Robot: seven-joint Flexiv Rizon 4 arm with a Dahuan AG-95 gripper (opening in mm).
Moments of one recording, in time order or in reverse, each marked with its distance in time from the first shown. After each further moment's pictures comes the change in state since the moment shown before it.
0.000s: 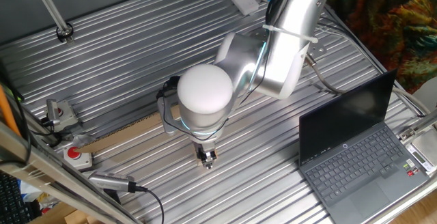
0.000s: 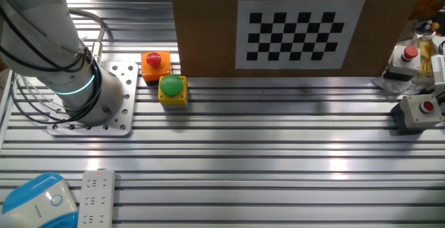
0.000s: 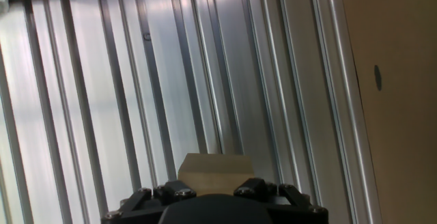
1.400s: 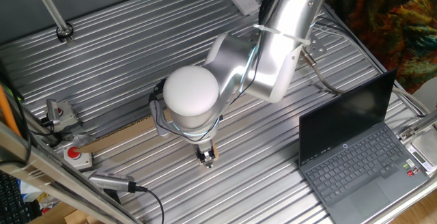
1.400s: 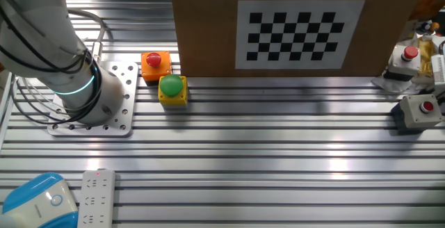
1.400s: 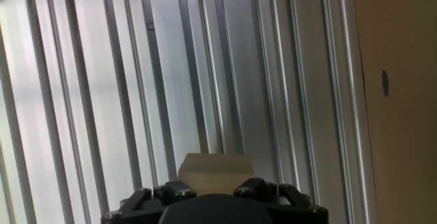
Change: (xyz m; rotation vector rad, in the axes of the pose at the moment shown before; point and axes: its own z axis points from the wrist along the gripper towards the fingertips) arm 0.001 -0.003 0.003 -0.012 0.059 -0.038
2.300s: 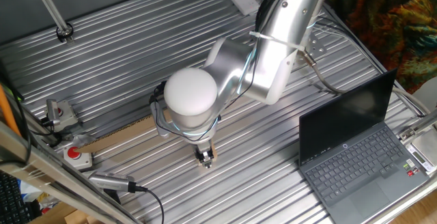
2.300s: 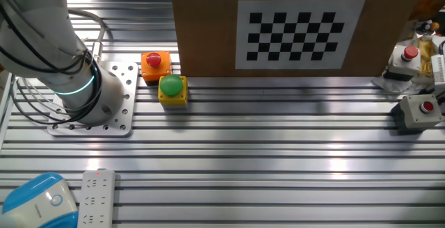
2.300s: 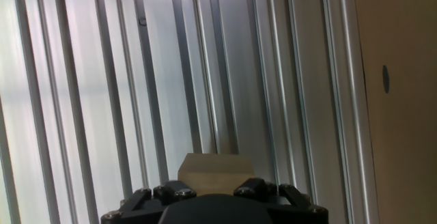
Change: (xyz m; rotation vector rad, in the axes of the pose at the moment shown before) arm -0.003 -0.004 0.020 -0.007 -0.013 0.000
